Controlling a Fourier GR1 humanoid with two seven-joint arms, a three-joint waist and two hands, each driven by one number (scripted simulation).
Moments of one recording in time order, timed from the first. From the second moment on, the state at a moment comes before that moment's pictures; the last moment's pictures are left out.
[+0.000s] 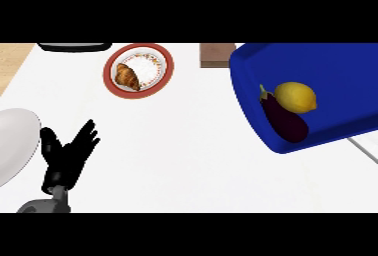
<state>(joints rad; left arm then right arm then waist) -0.04 0.24 0.00 -1.35 0.20 0.05 0.28 -0.76 -0.56 -0.52 -1.60 1.00 0.35 0.84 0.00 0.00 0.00</state>
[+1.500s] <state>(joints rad) -0.02 0.23 0.04 -1.35 0.19 0.03 0.27 -0.71 -0.70 -0.99 -1.89 0.81 0.00 0.98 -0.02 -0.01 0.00</state>
